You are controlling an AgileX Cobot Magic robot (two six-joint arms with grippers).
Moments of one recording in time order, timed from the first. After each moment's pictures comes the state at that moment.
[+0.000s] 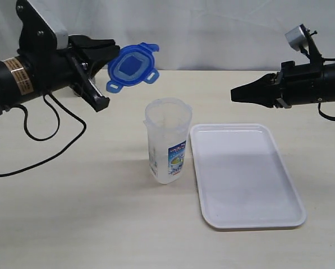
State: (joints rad) left arm -0.28 1.65 -0.78 0.75 -0.84 -0.14; right arm -0.12 1.82 -1.09 1.35 1.07 -1.55
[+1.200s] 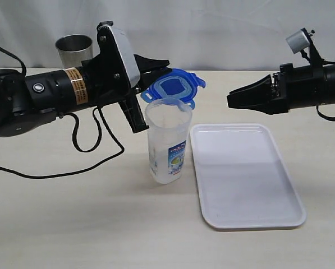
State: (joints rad) left arm -0.48 1.75 -0.89 0.73 -0.77 0.28; right arm -0.12 1.82 -1.09 1.33 1.20 -1.72
